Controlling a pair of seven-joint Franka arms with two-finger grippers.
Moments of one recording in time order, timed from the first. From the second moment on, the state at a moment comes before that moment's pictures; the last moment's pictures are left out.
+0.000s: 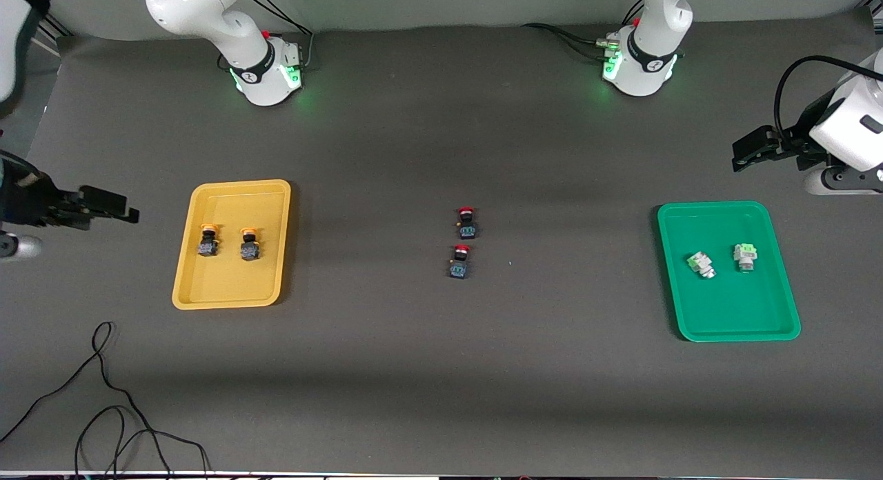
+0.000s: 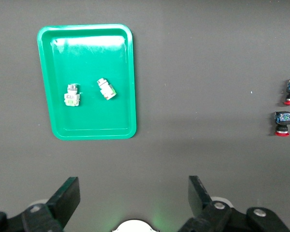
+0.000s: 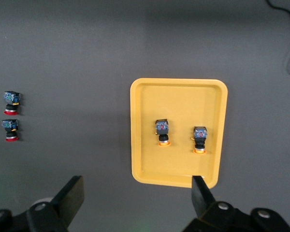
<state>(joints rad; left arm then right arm) -0.11 0.00 0.02 -1.56 -0.01 1.47 -0.09 0.80 0.33 -1.07 -1.36 0.39 1.40 -0.26</state>
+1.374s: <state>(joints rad) -0.11 0.00 0.02 -1.56 -0.01 1.47 -0.09 0.26 0.19 -0.30 -1.35 0.10 1.41 0.00</state>
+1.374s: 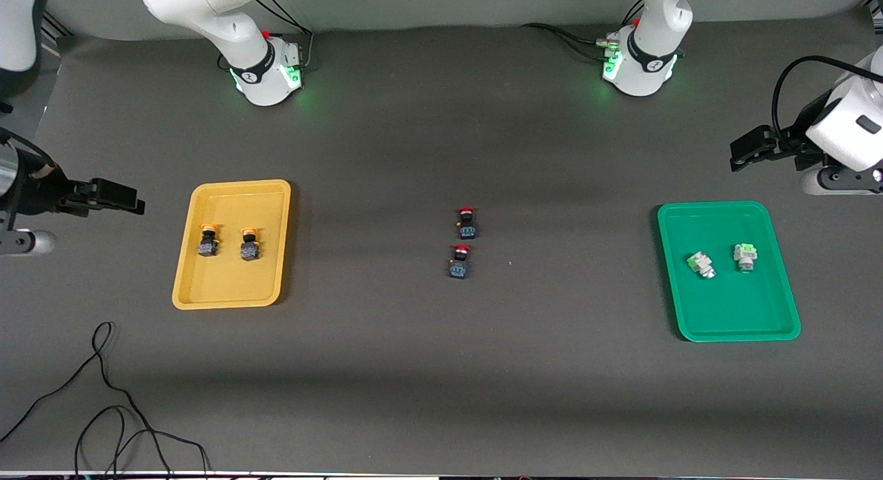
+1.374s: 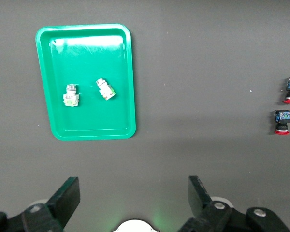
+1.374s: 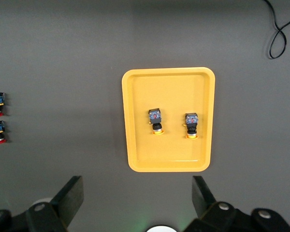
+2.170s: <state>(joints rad) -0.11 0.00 0.02 -1.56 -0.01 1.47 -0.09 0.08 -0.05 -0.03 -1.70 0.01 1.60 0.01</state>
